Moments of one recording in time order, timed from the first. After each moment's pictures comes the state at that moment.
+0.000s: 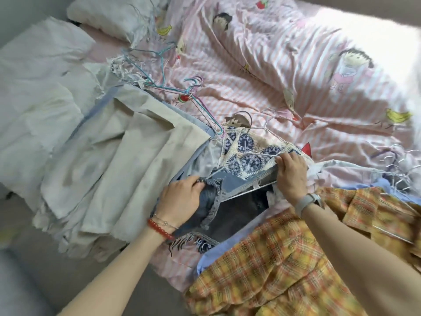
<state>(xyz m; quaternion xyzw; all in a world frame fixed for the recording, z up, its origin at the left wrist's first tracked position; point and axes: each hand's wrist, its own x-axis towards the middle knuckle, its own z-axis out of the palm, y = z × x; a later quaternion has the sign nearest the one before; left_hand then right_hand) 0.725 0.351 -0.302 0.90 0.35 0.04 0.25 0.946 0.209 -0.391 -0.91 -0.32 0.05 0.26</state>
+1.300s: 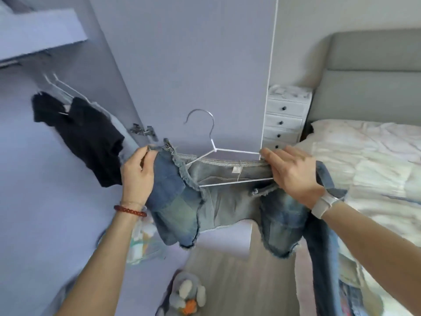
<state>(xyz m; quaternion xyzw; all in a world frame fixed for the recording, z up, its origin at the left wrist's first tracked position) 0.066 0.131 -0.074 0.39 0.75 0.52 -0.13 0.310 0.325 -0.094 -0.17 -0.88 -0.15 0.41</state>
